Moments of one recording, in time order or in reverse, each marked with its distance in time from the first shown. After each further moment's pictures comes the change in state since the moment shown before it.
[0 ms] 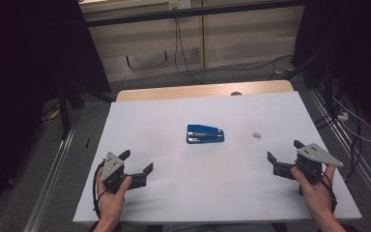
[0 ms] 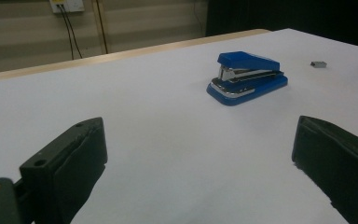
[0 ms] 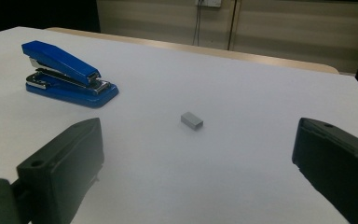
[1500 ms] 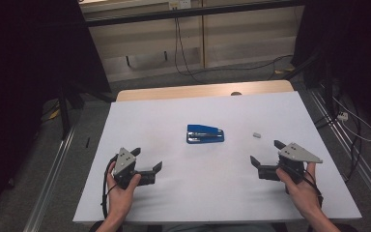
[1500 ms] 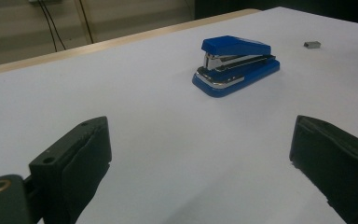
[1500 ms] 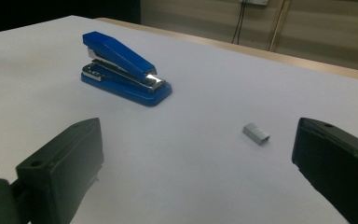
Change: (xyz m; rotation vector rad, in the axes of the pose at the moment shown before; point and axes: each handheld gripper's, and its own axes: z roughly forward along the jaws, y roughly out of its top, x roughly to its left) left arm -0.011 0.006 0.026 0.071 -0.044 0.041; right arm 0.032 0.005 0.020 0.021 0.154 -0.065
